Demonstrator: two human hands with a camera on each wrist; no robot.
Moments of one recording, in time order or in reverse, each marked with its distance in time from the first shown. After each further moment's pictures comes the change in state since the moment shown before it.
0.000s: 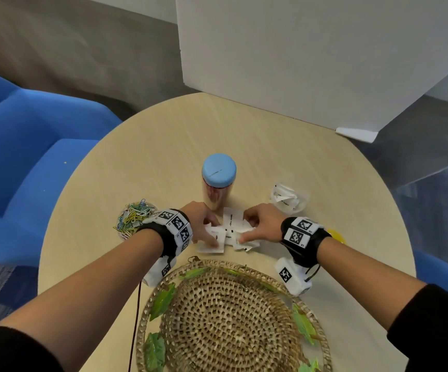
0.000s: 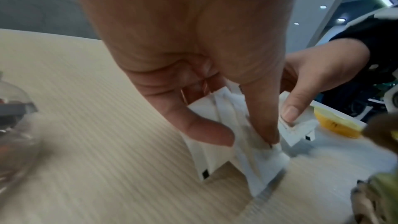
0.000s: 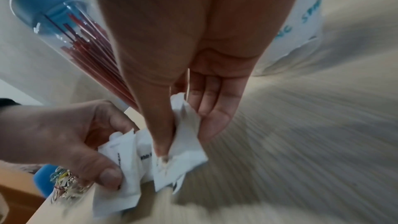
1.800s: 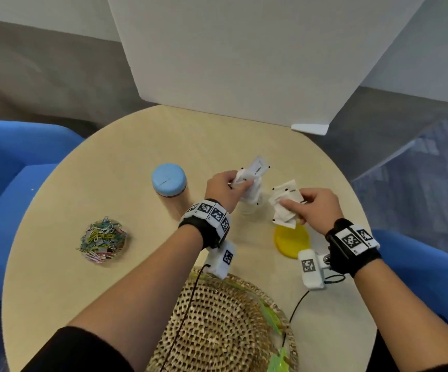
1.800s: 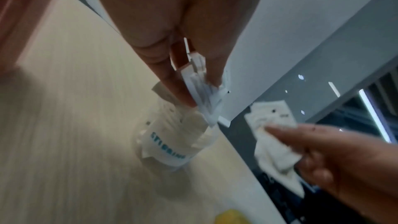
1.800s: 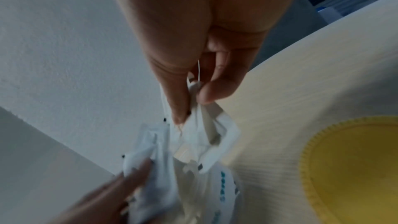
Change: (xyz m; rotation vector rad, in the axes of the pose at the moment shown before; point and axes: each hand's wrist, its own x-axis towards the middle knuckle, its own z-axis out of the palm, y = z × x) left_hand 0.046 0.154 -0.002 -0.607 0.624 0.196; right_hand -0.121 0.082 -0.071 0.518 0.721 0.208
